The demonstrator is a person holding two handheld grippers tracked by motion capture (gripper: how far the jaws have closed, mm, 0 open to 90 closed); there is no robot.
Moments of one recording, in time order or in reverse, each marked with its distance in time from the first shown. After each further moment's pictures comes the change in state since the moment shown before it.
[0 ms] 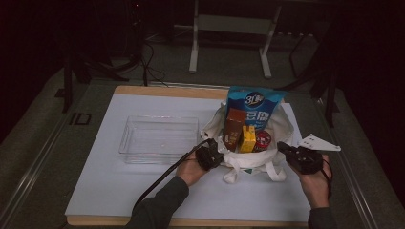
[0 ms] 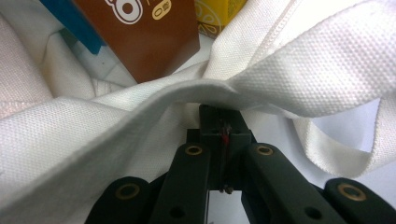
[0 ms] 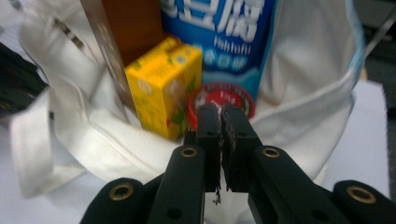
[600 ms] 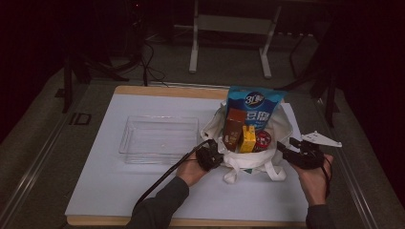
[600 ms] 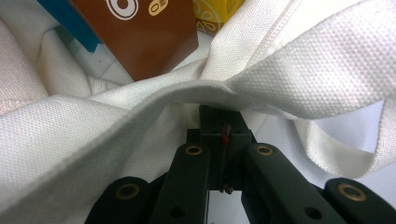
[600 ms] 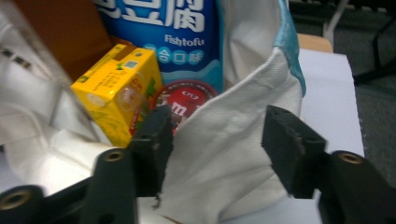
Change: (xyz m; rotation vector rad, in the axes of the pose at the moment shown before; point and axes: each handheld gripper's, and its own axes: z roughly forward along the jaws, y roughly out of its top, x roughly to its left) left arm 0.000 -0.001 0.002 -0.001 -0.001 -0.004; right arm -0.011 0.002 0.009 0.020 -0.116 0.154
